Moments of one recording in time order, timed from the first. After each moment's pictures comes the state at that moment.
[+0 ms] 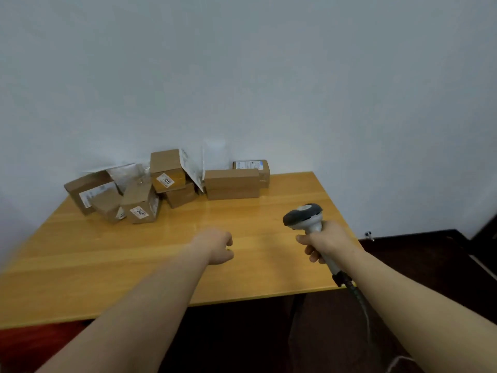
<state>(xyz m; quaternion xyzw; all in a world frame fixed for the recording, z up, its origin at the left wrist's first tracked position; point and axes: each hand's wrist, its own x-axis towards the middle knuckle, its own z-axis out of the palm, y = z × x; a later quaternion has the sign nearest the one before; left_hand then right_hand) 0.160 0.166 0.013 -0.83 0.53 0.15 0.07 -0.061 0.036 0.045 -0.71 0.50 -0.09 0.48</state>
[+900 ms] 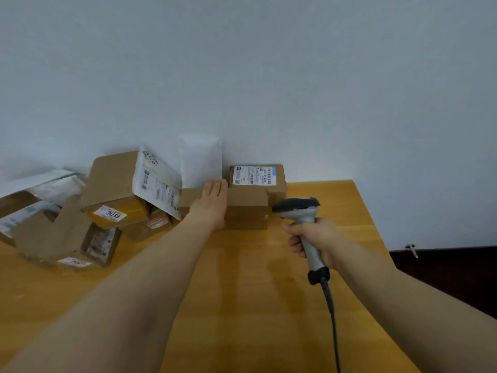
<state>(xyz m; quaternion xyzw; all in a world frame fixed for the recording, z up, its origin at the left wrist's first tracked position) 0.382 -0.130 -0.058 -0.89 0.44 0.10 0.06 0.167 -0.230 -0.032 -0.57 0.49 -0.04 0.66</state>
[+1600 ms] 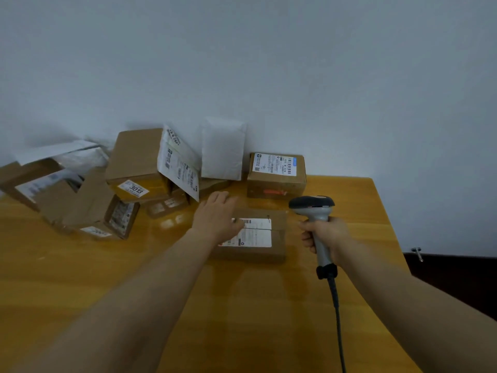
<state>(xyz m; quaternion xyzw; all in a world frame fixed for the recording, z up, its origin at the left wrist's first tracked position) 0.371 -0.069 -0.089 -0.89 0.45 0.05 -0.03 0.185 -0.217 -0.058 -0.57 0.54 -0.06 0.62</state>
